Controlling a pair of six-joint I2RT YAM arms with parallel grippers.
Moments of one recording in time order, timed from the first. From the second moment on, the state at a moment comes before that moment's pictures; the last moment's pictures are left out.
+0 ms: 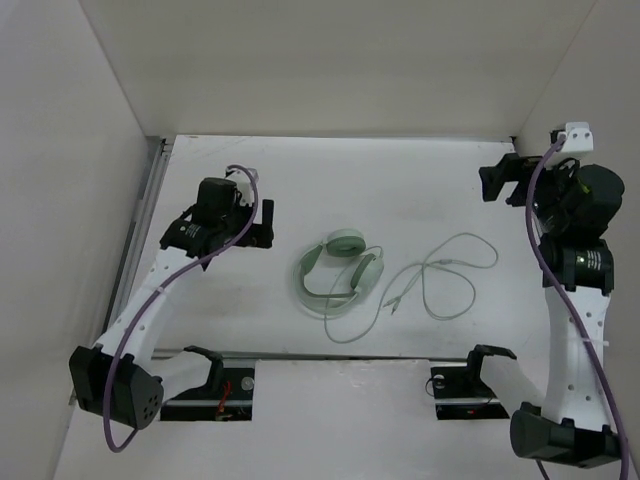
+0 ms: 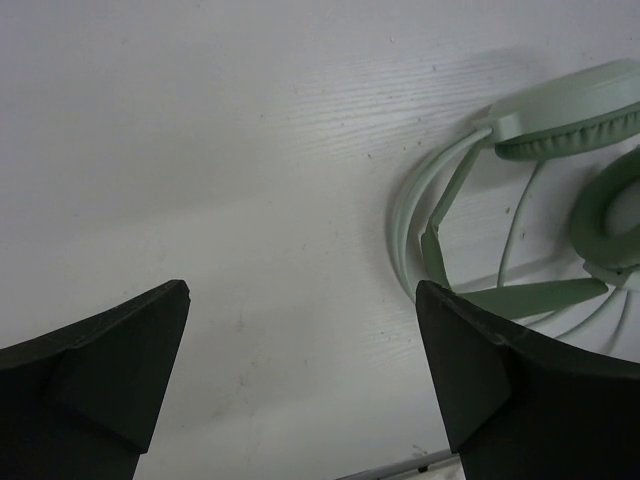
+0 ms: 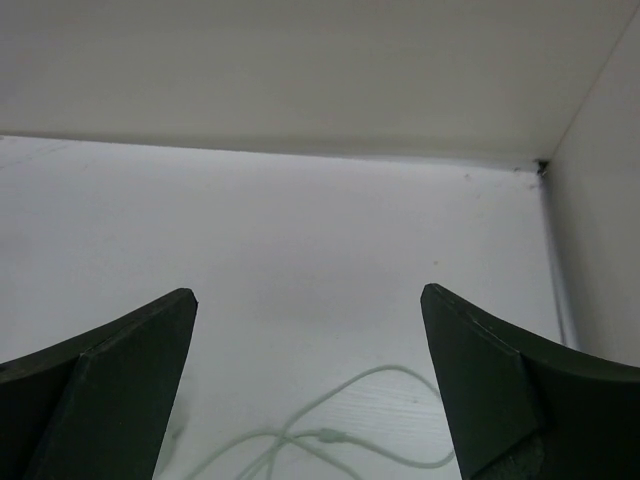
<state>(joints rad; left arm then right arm) -0.31 1.13 1.05 -0.69 0.04 -0.12 -0.16 0.89 1.24 -0.41 -0.28 0.02</state>
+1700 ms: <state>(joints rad) -0.50 1.66 0.98 -0.38 -0.10 -0.33 -0.23 0.79 0.93 -0.42 -0.45 0.21</state>
